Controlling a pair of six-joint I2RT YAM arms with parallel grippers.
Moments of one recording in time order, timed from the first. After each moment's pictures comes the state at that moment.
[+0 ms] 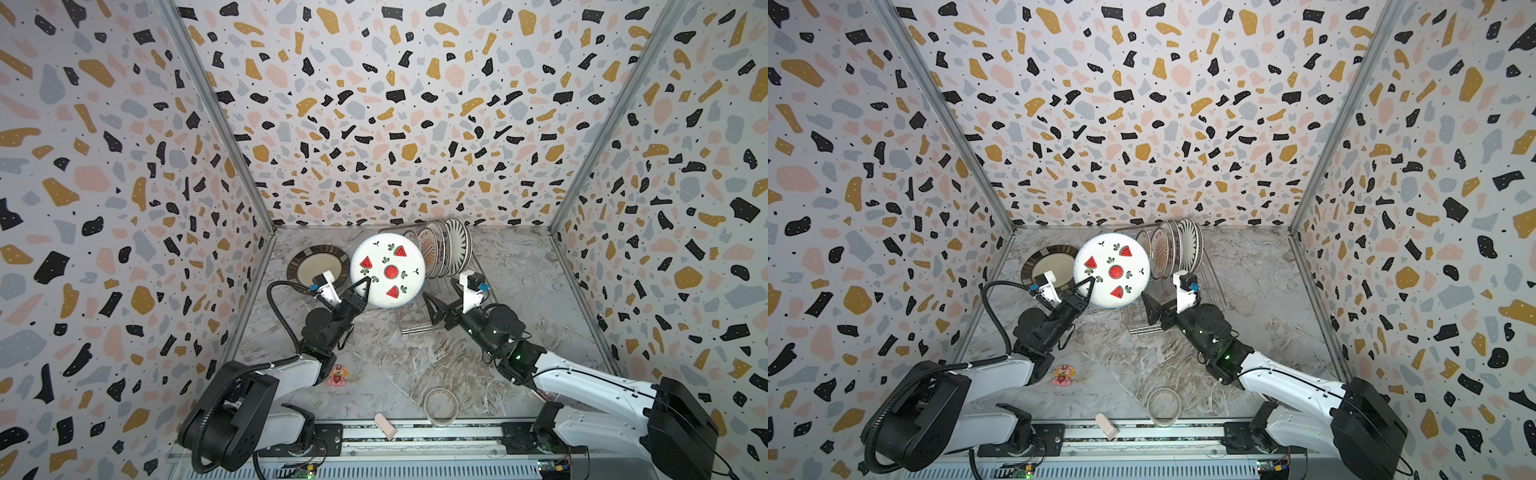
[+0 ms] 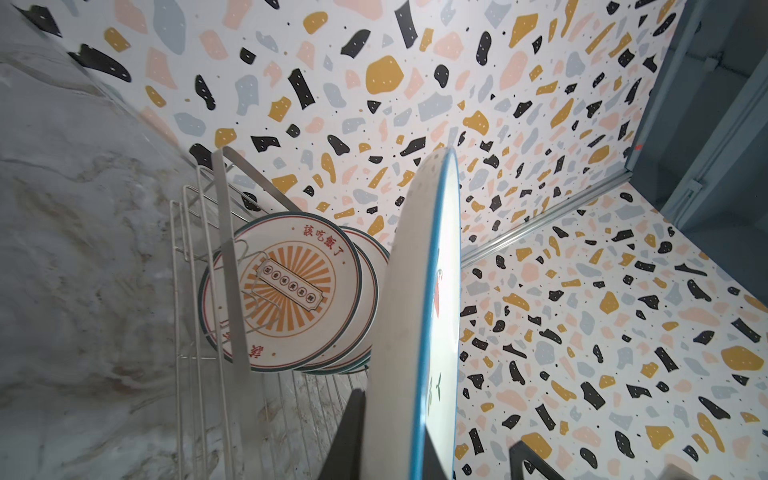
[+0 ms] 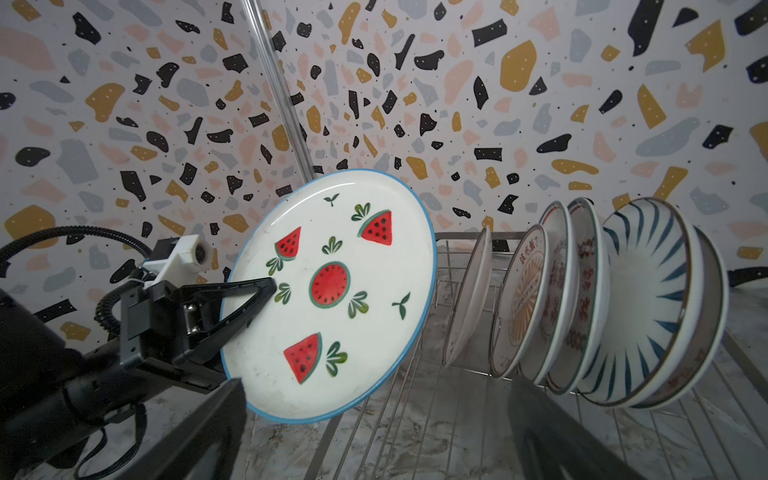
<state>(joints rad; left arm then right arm) -0.34 1.30 0.28 1.13 0.15 -1.11 0.91 1.12 0.57 0.59 0.22 0.20</state>
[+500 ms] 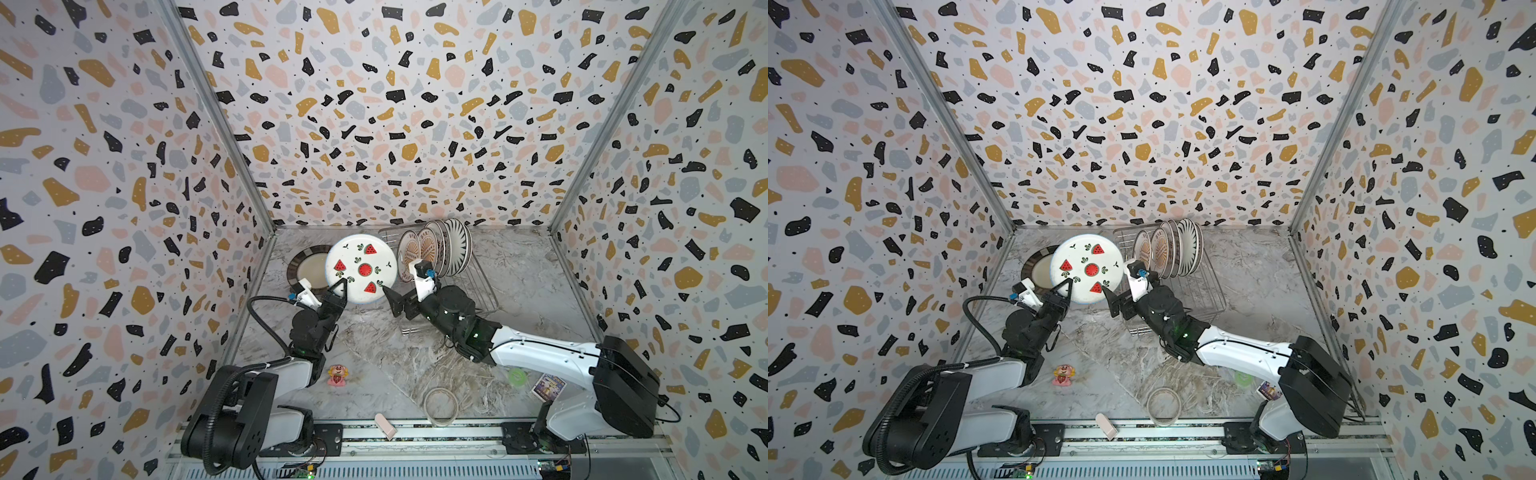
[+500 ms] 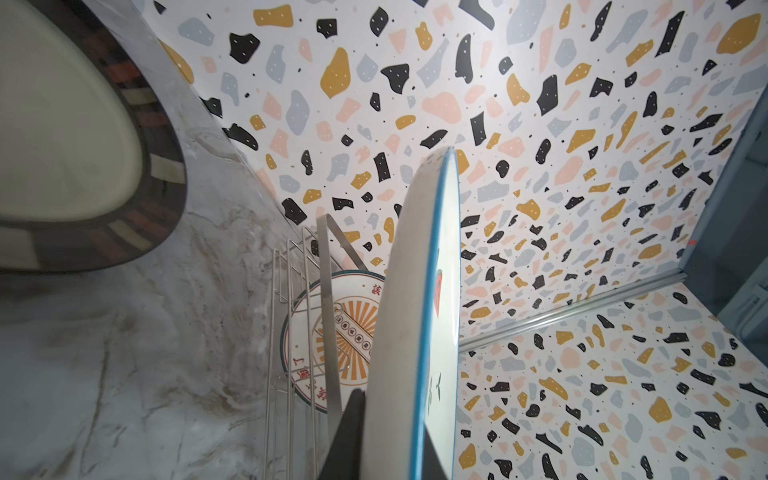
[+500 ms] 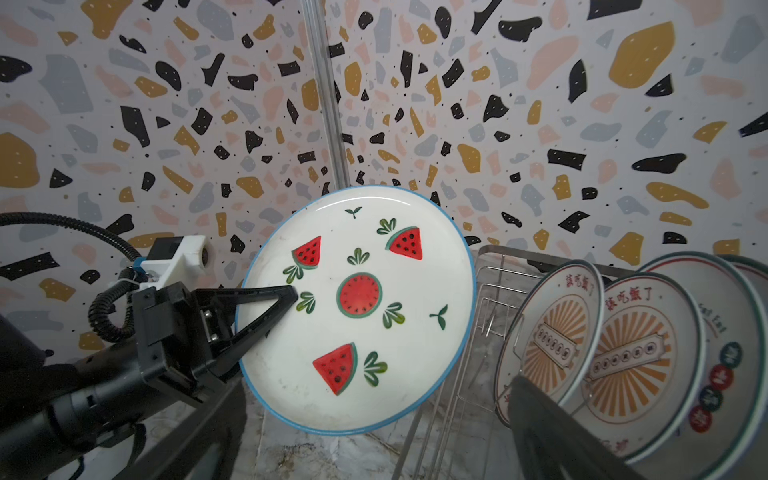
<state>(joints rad) -0.18 1.29 0.22 1.11 0.11 -1.21 1.00 1.50 0.93 0.49 0.22 0.12</state>
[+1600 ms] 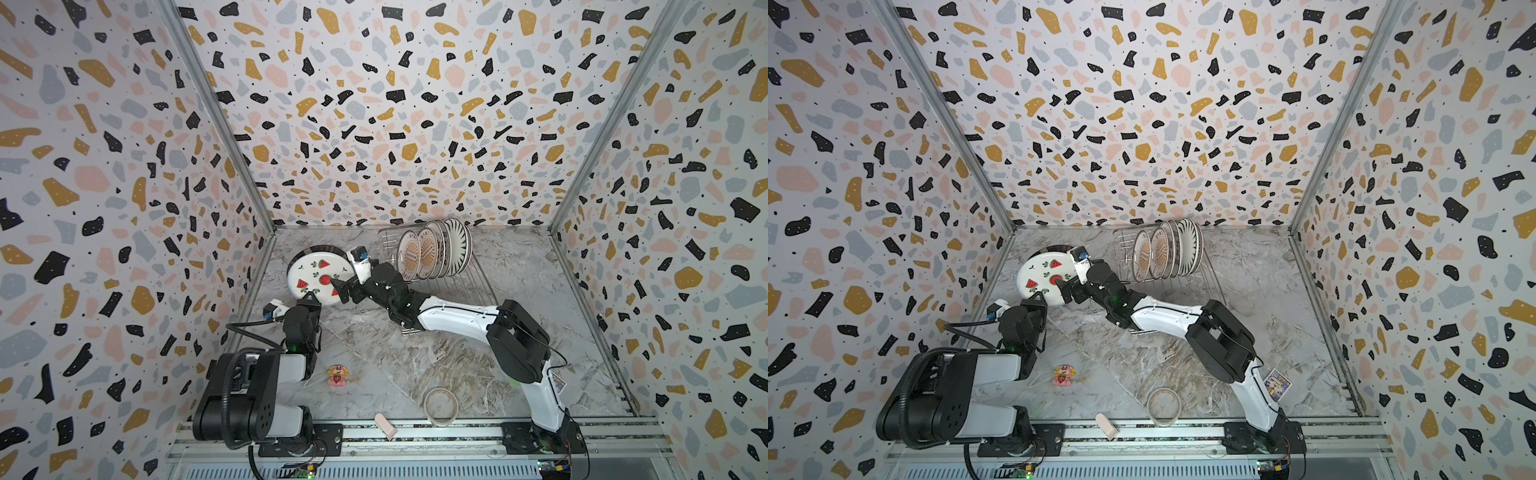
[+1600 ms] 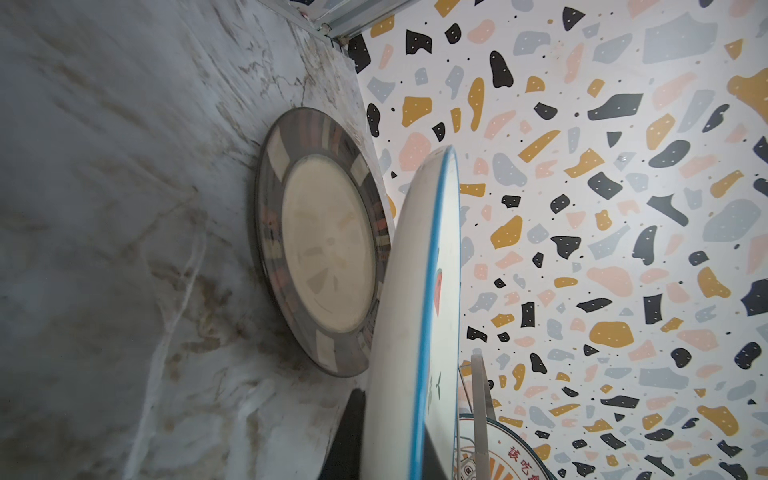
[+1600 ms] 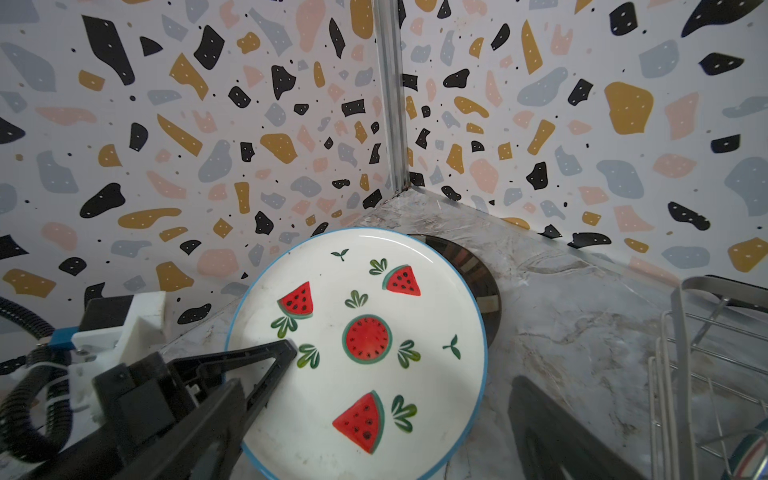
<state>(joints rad) -0.01 1.42 0.24 0.94 -0.15 -1.30 1.00 2.11 1.58 0.37 0.09 0.15</state>
